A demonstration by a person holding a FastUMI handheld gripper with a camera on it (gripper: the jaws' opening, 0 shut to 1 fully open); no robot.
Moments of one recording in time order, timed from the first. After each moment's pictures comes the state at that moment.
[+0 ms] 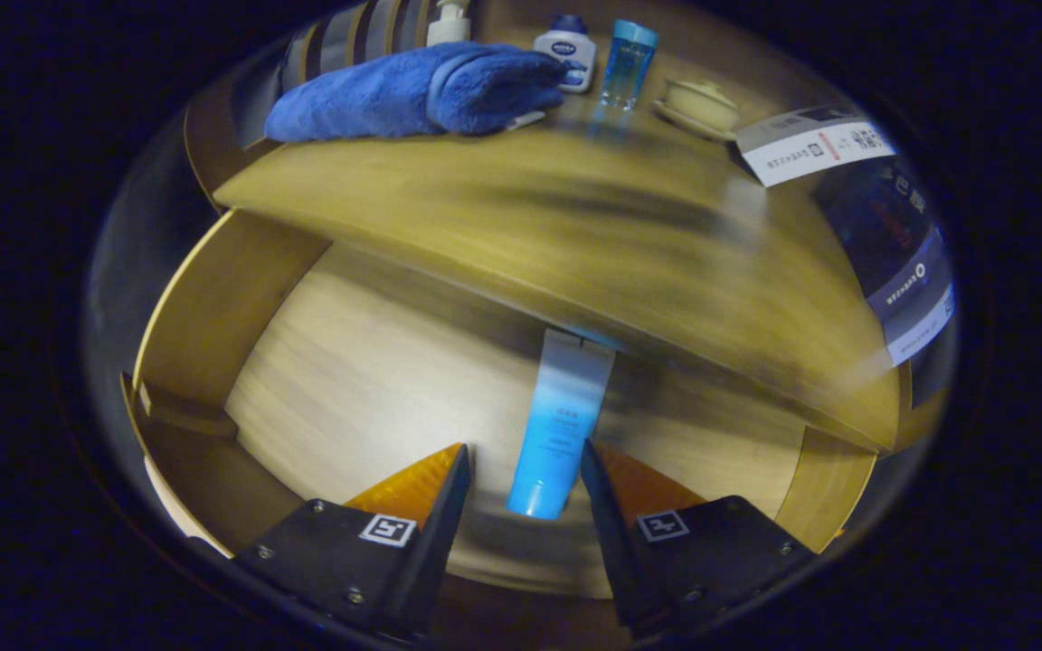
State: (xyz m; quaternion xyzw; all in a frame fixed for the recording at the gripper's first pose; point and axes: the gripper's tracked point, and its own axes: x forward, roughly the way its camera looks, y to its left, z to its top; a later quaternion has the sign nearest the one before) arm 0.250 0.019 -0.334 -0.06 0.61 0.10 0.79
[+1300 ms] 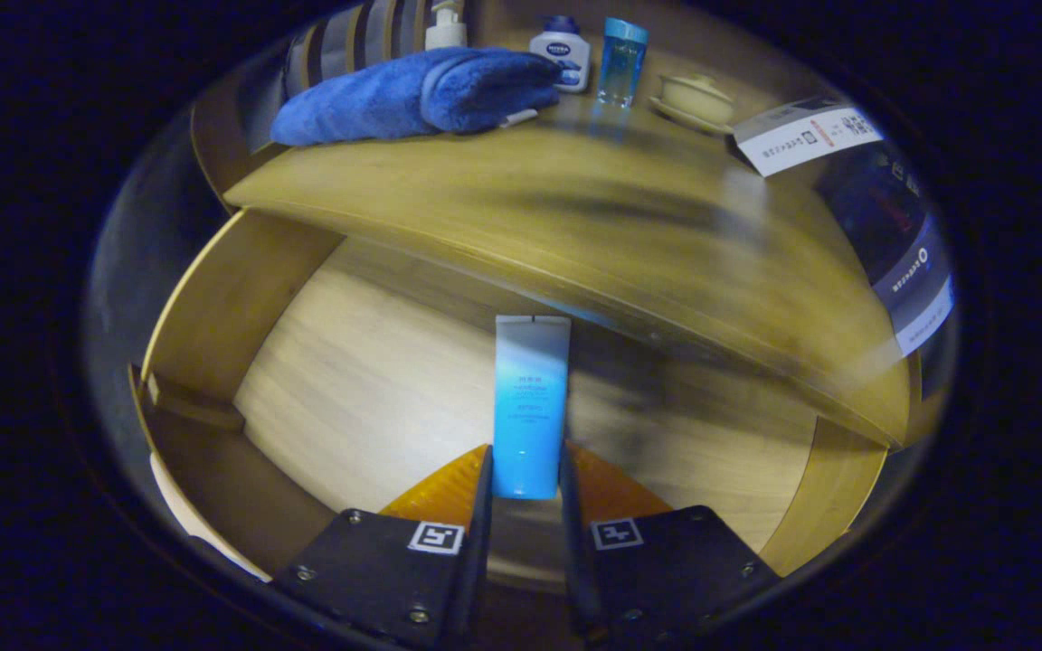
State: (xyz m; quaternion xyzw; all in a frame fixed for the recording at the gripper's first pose) arm 0.245 0.018 -0.322 -0.02 0.59 0.12 0.80
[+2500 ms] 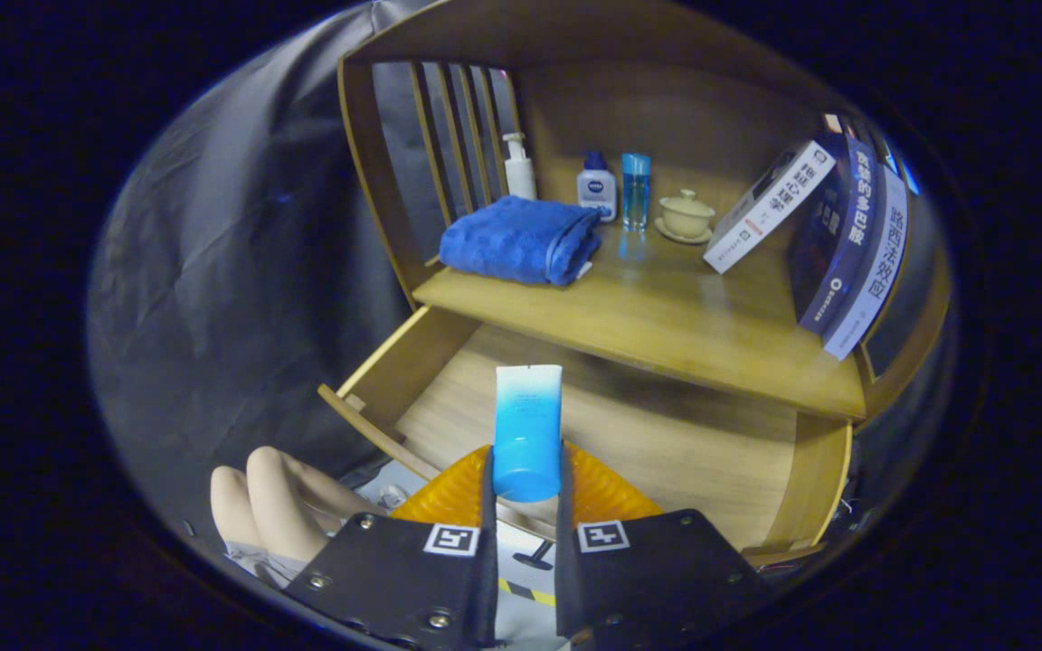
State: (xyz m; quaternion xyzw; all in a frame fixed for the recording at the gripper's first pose) arm 0.202 0.032 -0.161 0.07 0.44 0.18 0.87
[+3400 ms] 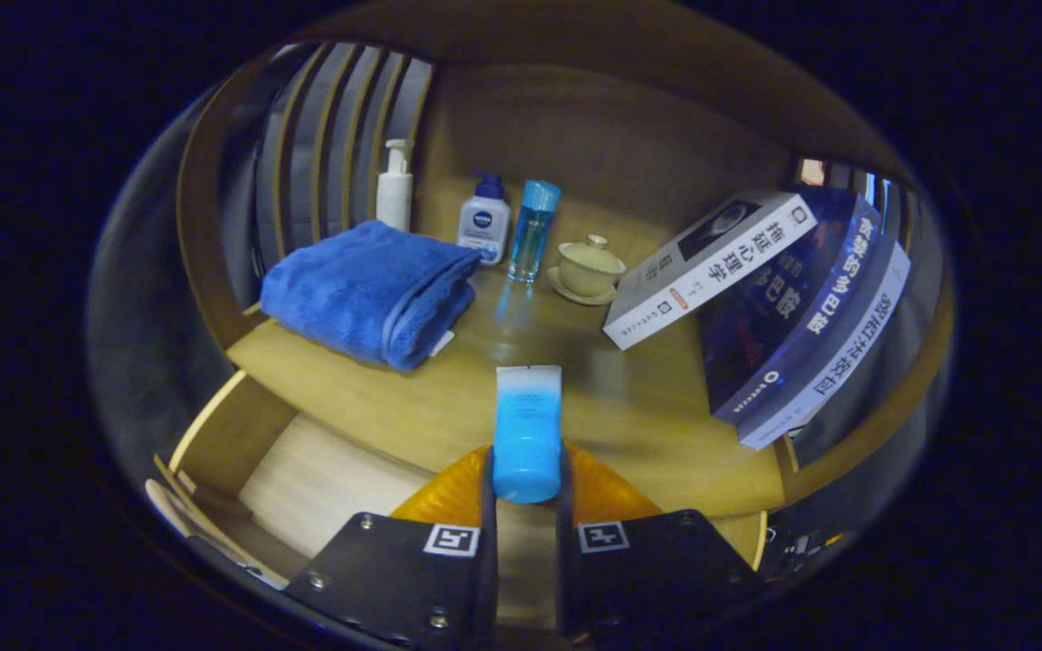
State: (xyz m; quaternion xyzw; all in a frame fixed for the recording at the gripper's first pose) arm 0.341 -0.024 -0.221 -0.05 0.41 0.00 0.91
